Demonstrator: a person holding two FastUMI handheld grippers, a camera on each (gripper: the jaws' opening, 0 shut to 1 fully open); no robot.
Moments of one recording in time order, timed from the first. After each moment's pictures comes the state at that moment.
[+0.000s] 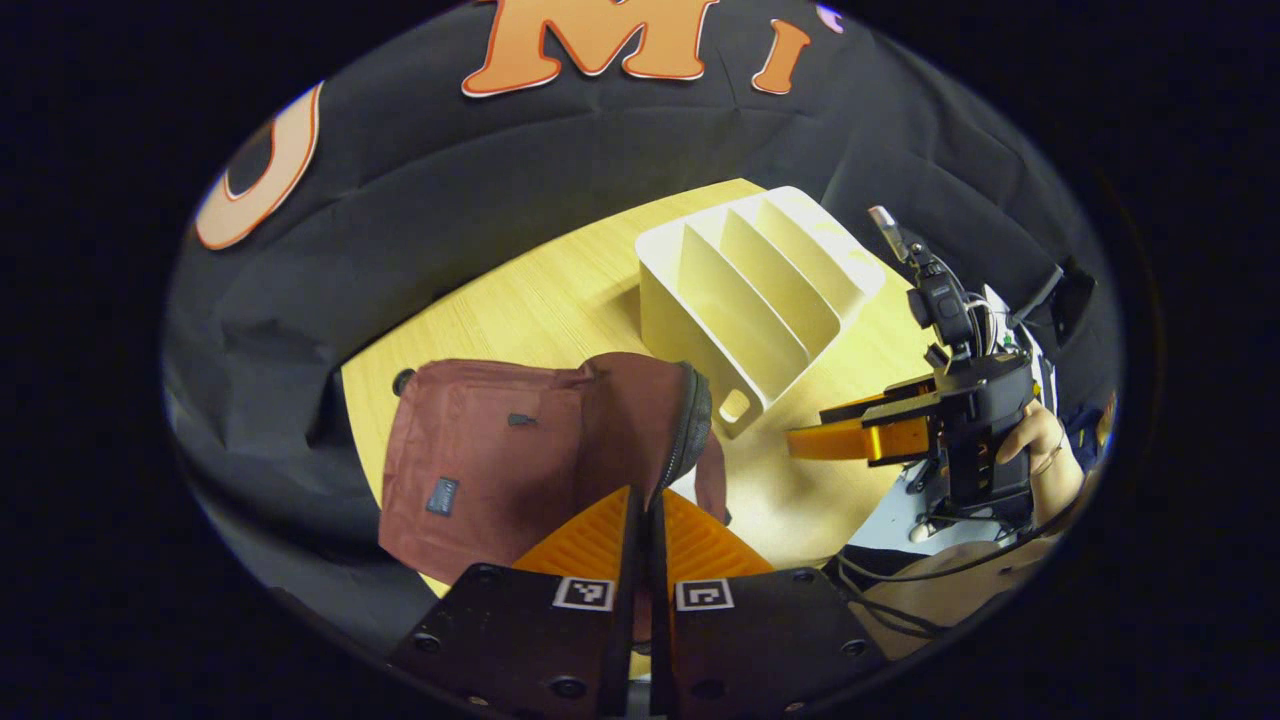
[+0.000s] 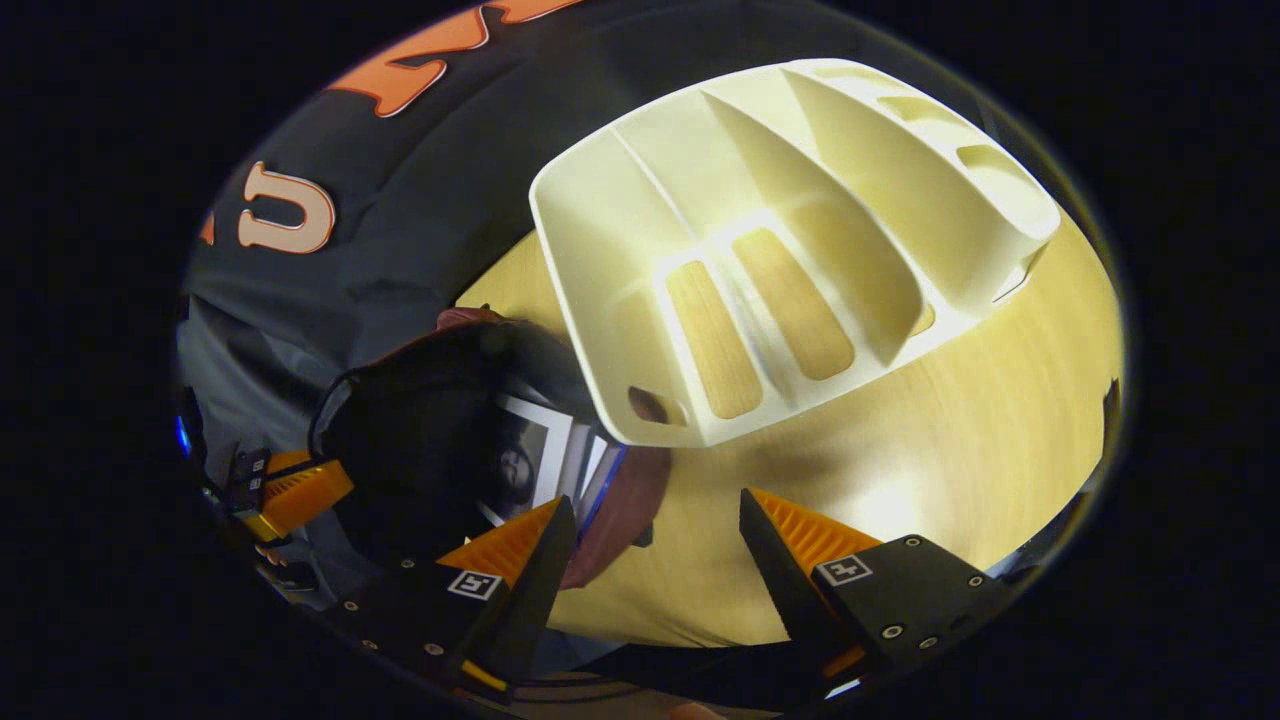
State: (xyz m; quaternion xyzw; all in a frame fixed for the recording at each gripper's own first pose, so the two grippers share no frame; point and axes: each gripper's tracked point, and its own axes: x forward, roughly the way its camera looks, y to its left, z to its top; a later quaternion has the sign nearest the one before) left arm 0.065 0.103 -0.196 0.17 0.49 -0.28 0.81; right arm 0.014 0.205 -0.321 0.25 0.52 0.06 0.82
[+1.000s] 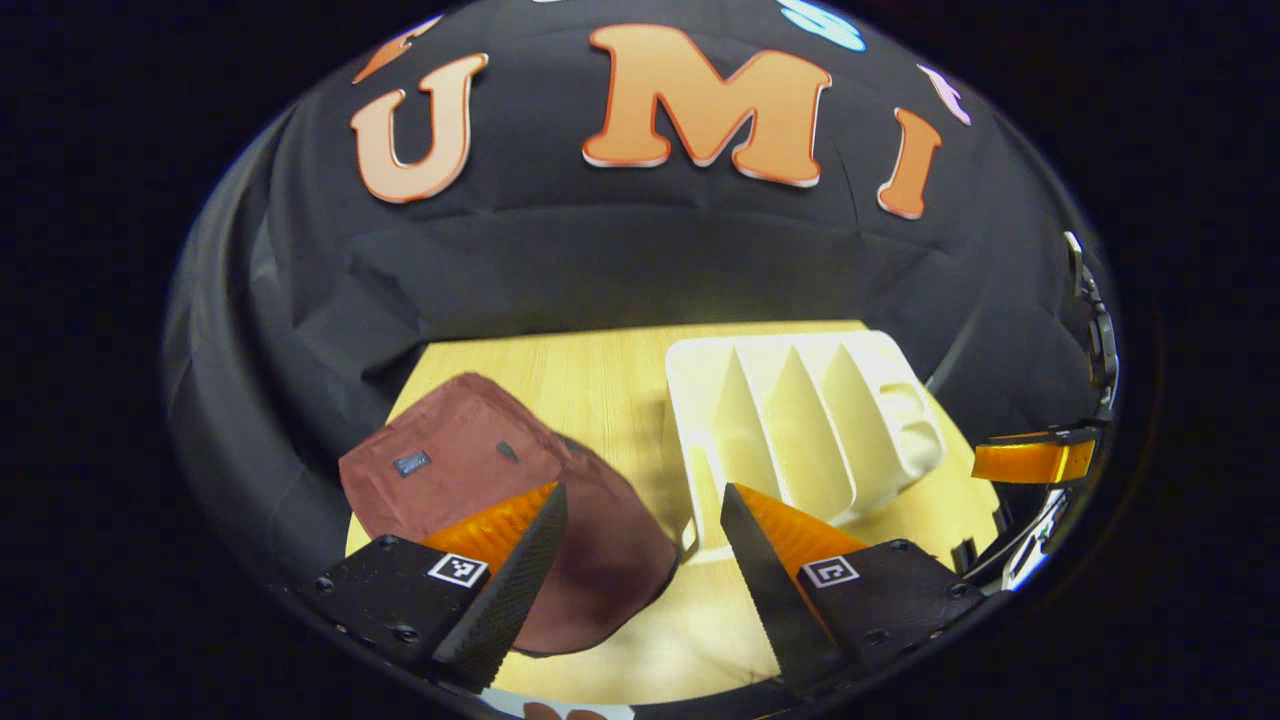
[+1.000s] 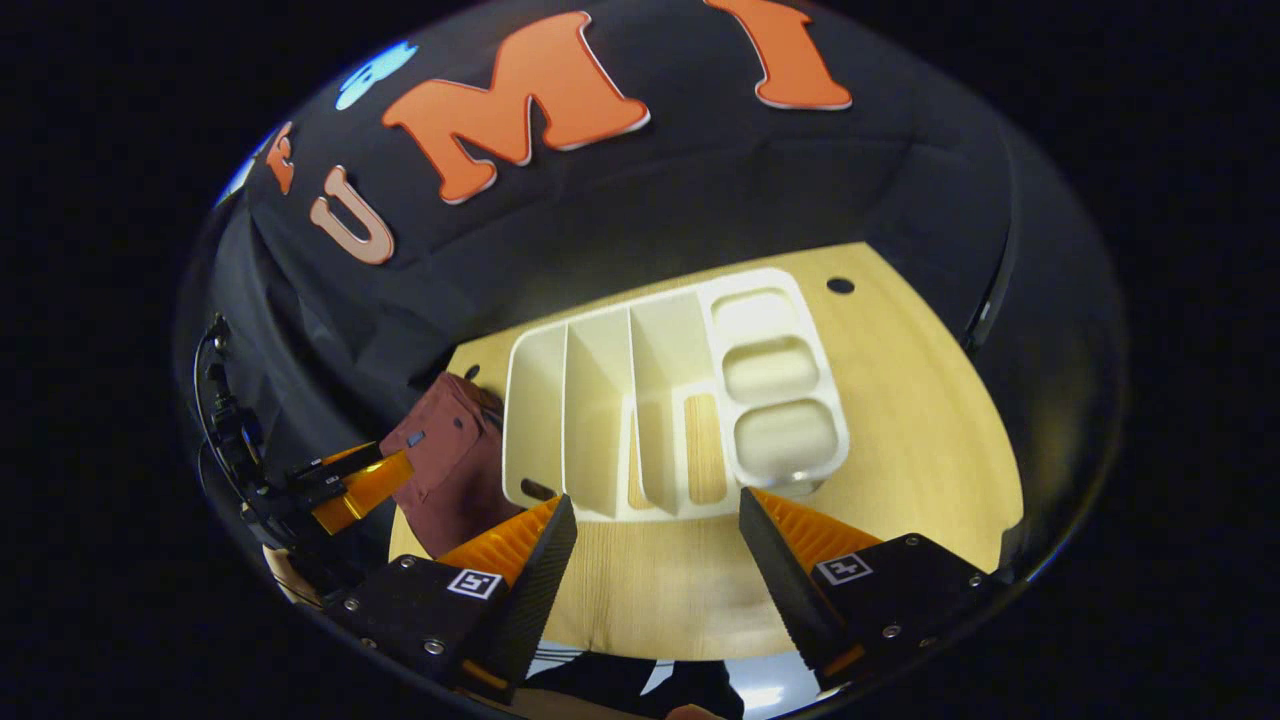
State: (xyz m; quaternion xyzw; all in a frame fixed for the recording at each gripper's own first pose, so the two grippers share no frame) left arm 0.079 -0.005 -0.160 0.03 0.31 -0.06 0.95; right arm 0.046 0.004 -0.167 0.10 0.34 0.08 0.93
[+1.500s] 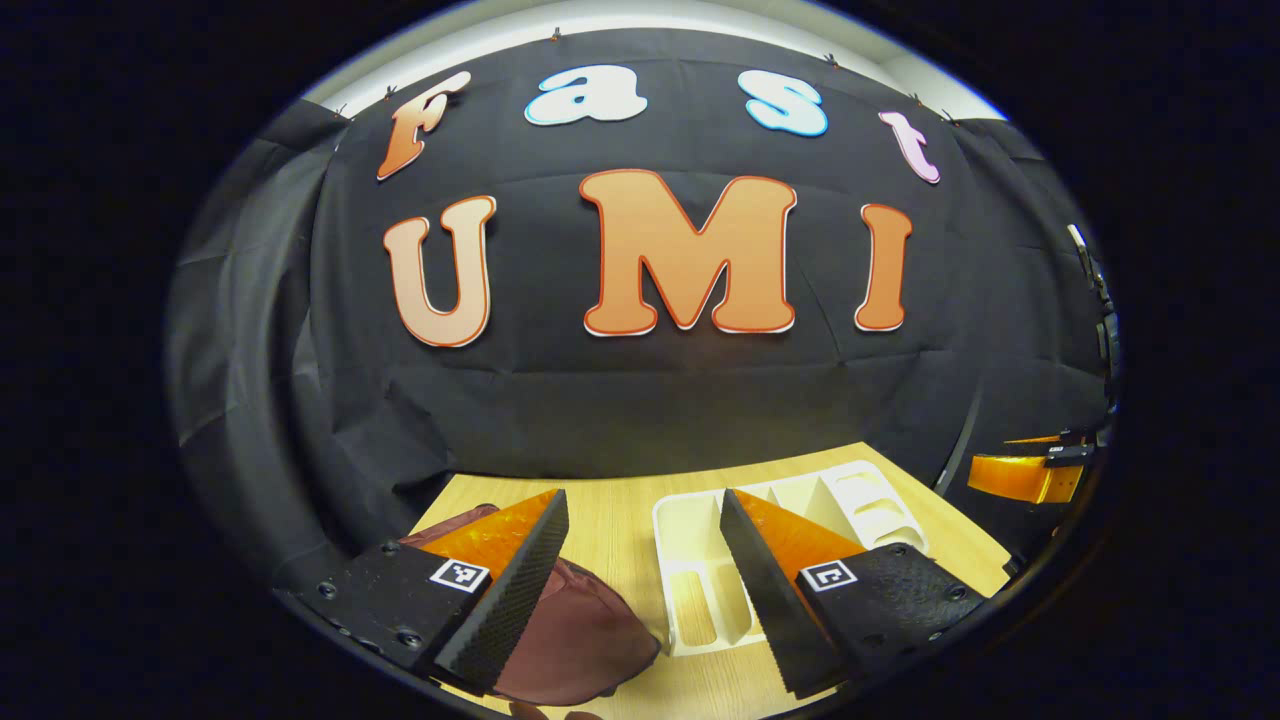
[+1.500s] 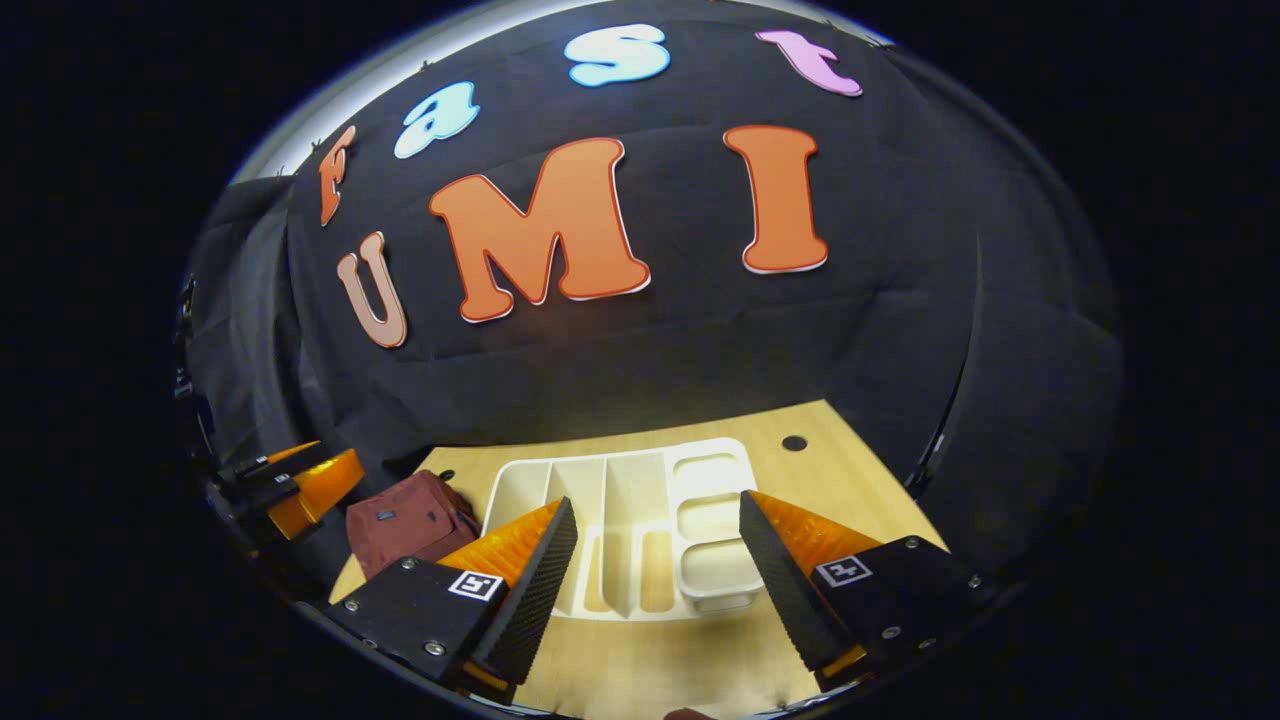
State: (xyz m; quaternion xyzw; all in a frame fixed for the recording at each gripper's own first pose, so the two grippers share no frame) left arm 0.093 -0.031 -0.069 0.05 0.11 -0.05 0.99; right arm 0.069 -0.022 -0.107 0.04 0.14 0.03 0.99
